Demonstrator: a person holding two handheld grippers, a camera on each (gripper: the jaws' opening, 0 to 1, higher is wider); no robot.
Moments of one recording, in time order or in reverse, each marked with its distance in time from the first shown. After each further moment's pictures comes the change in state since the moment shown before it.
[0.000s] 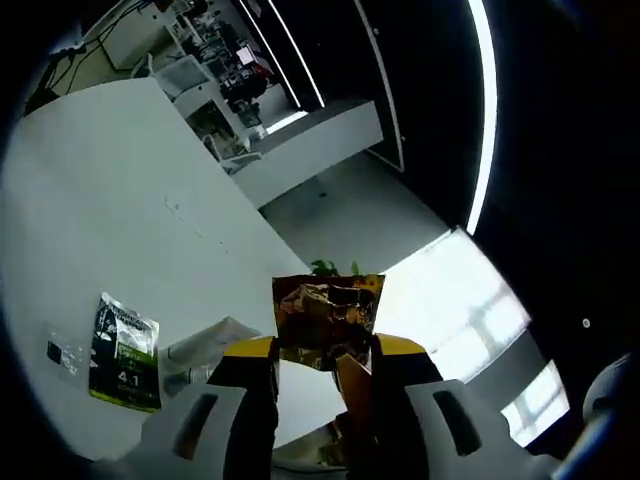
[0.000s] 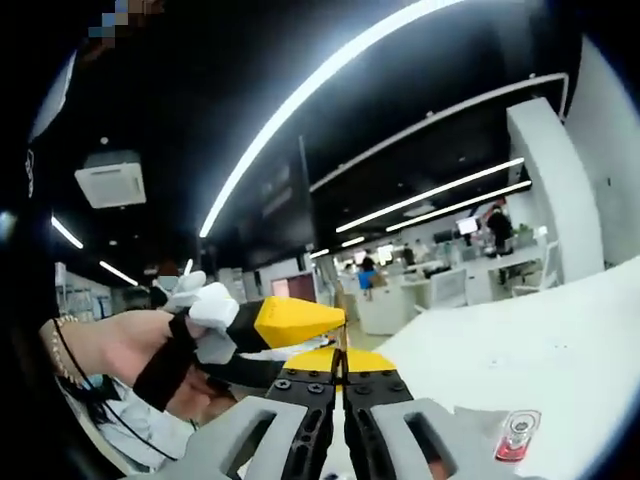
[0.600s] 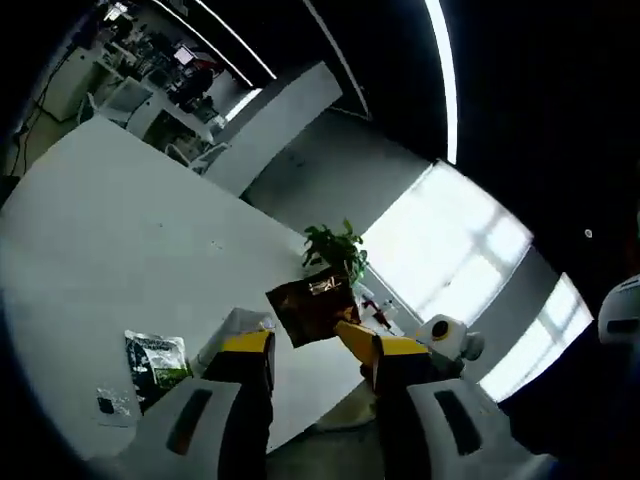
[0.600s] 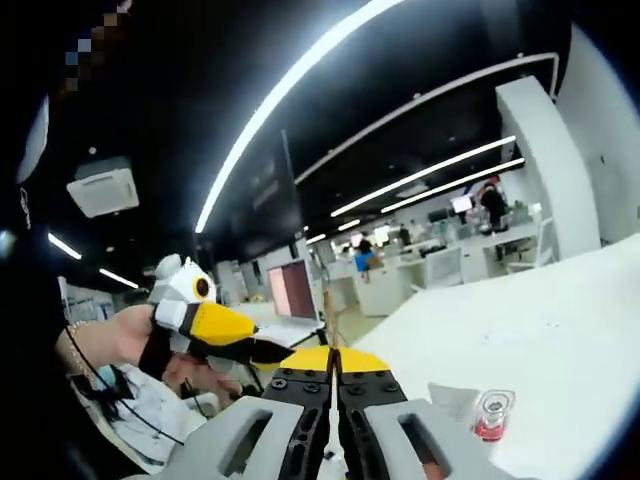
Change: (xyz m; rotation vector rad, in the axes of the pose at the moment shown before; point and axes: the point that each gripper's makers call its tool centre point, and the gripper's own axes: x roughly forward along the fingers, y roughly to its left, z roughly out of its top) left arm -0.031 -0.010 -0.013 0.381 0.196 -0.019; right arm -0.028 -0.029 -0.004 0.073 0.087 -0.012
